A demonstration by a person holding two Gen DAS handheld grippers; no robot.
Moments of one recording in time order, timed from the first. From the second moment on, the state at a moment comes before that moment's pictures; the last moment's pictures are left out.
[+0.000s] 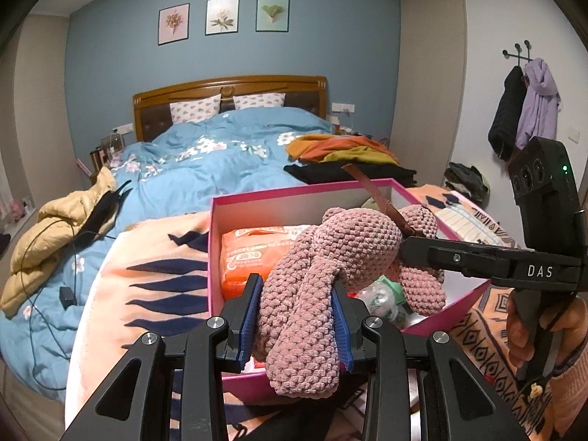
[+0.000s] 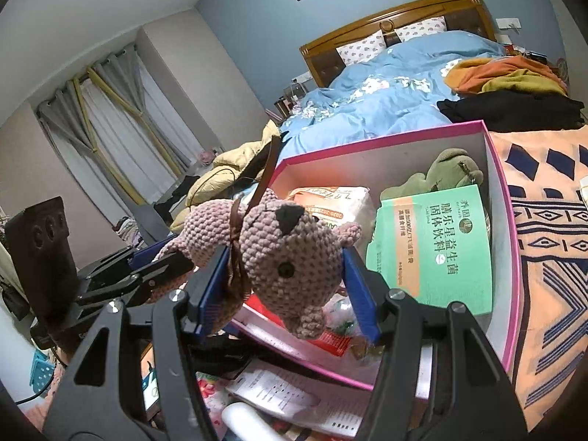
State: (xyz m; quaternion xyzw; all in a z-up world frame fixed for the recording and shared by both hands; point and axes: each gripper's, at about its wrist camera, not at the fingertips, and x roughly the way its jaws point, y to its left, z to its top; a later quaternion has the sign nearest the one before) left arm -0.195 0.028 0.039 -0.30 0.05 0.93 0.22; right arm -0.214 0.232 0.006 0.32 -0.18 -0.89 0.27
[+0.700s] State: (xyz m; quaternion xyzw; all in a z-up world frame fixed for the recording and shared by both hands) left arm -0.218 0.029 0.013 -0.34 0.07 0.92 0.18; right arm -0.233 0.214 -0.012 0.35 -0.15 -0.89 0.25
